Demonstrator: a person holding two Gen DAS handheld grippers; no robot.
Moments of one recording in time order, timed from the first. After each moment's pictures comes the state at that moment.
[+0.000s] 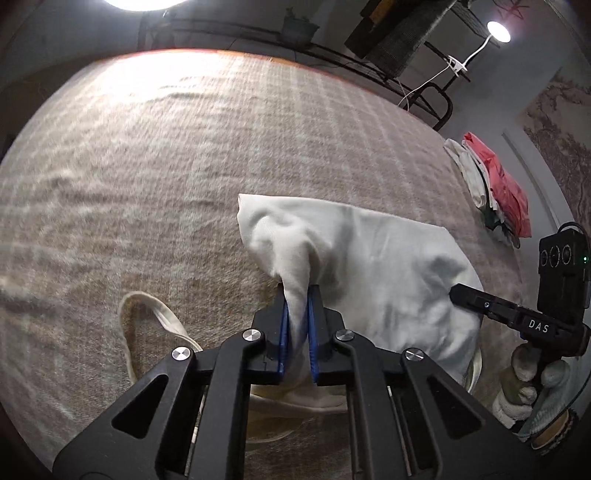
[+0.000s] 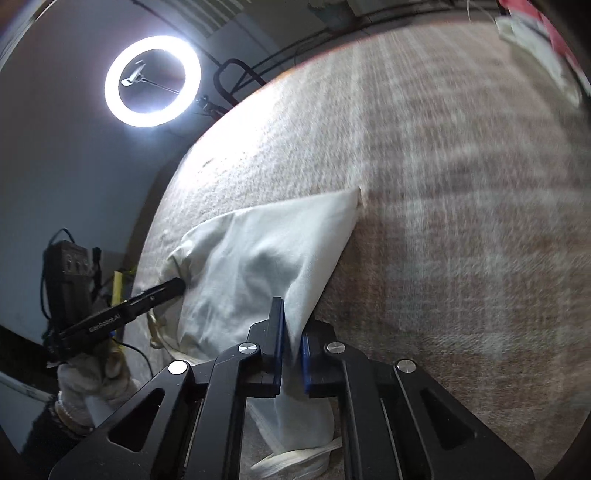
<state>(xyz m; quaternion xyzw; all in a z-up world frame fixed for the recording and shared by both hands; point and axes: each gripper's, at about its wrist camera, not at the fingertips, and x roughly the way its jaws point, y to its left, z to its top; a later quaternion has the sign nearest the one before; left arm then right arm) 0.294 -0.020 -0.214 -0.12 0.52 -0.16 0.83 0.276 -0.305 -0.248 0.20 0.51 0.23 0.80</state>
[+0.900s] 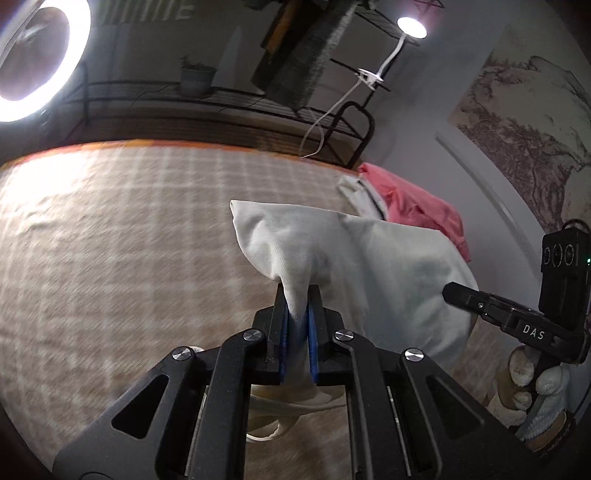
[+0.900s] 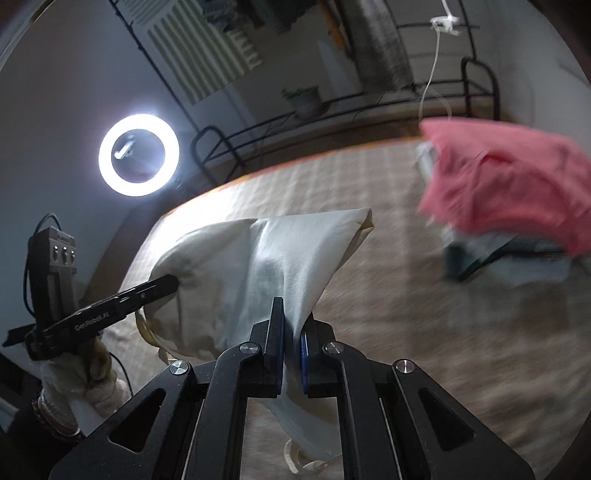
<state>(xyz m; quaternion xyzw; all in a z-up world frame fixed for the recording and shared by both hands) 0.345 -0.200 -0.124 -0.09 0.43 -0.26 0.86 0.271 -0.457 -0.137 0.14 0.41 0.14 0.89</state>
